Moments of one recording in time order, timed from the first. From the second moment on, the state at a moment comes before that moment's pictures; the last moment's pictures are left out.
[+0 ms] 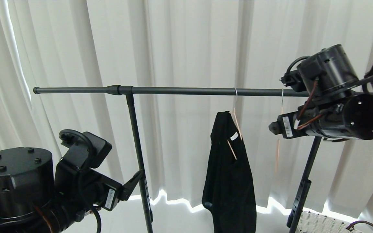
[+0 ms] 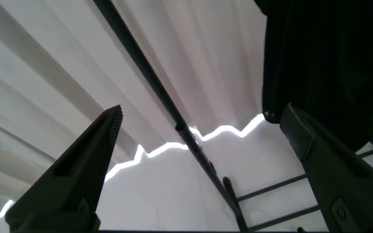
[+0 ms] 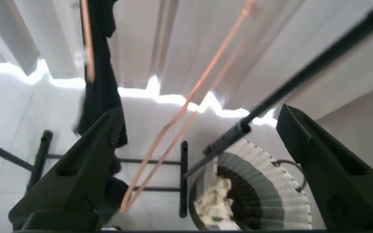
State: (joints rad) left arm -0.57 1.35 -0.38 -0.61 0.33 0.25; right arm 0.70 1.65 -1.39 0.43 -0.62 0.25
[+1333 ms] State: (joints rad) left arm -0.49 1.28 -0.36 -0.61 0.33 0.22; right arm 0.19 1.12 -0.94 0.41 -0.41 -0.19
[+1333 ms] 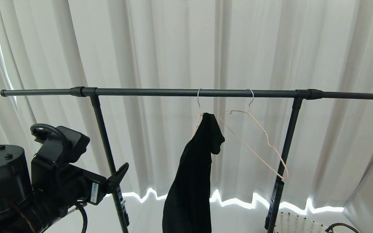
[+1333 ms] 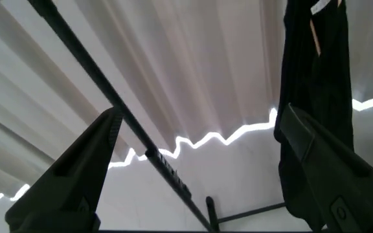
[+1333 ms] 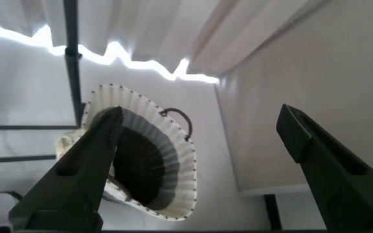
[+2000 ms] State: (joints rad) left arm -0.21 1.27 -0.35 -0.61 0.35 0.23; right arm 0.10 1.03 -0.82 0.30 -0.41 -0.31
